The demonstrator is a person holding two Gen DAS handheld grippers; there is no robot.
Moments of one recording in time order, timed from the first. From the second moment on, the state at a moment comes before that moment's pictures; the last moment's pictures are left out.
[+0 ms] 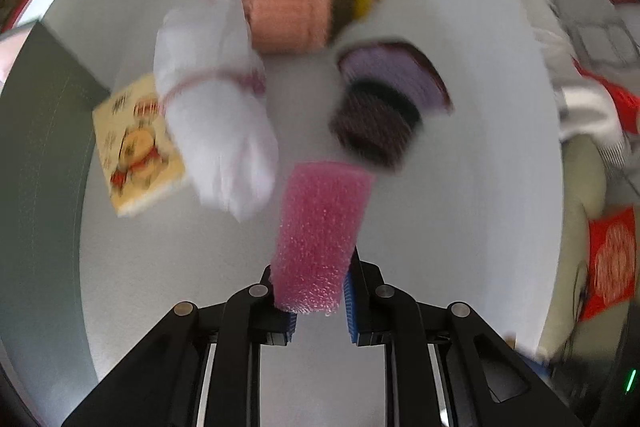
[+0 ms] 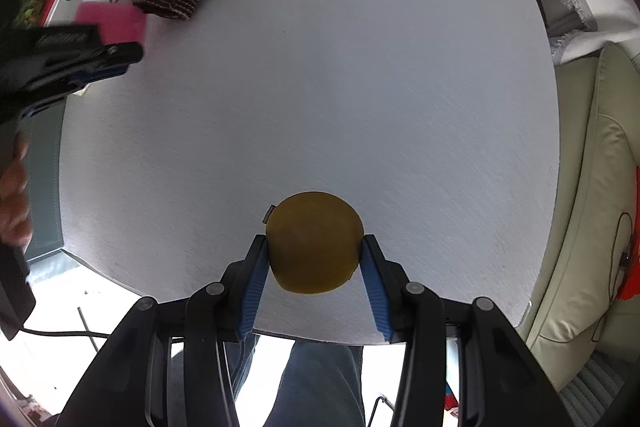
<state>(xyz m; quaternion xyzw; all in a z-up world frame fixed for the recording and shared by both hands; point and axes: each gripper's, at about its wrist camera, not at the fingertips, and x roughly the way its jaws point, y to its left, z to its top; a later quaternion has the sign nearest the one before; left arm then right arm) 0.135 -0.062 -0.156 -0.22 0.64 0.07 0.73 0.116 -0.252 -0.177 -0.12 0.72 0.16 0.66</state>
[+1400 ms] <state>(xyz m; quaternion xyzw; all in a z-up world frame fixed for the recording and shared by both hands) 0.103 -0.045 -0.194 -0.04 0.69 0.06 0.72 0.140 -0.267 -0.149 -0.11 0.73 0.18 0.66</state>
